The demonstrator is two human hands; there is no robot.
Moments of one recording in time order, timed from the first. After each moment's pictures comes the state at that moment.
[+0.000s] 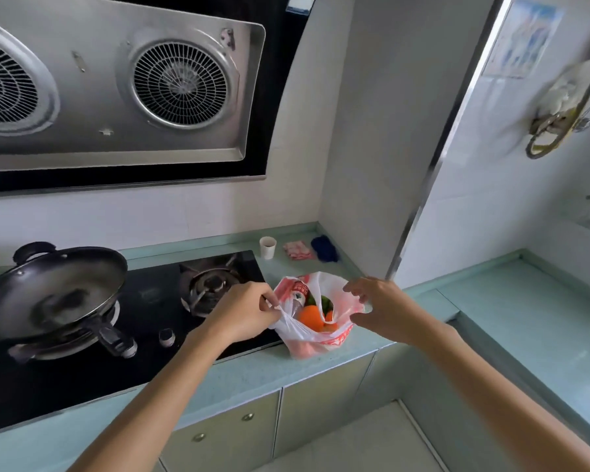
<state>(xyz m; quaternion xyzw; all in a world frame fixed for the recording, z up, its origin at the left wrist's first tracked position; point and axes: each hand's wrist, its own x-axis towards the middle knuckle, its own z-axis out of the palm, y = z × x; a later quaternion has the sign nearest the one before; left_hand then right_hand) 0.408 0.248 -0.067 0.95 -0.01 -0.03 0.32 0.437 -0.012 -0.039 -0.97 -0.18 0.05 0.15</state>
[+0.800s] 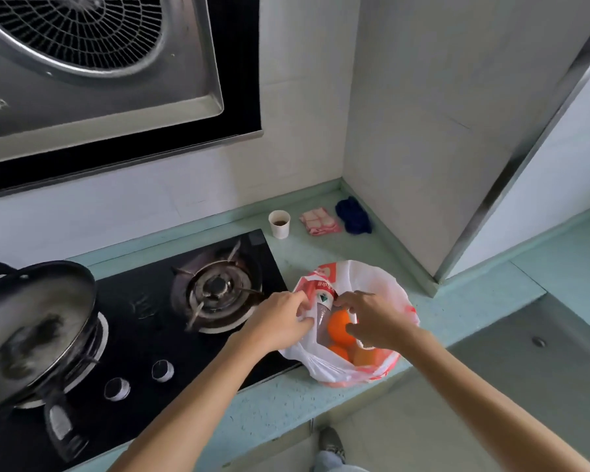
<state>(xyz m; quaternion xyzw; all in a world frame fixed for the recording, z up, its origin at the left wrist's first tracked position) 0.608 0.237 -0.174 0.96 -0.06 -0.16 0.23 0.642 0.033 -0.204 -0.95 -0.18 0.18 0.20</state>
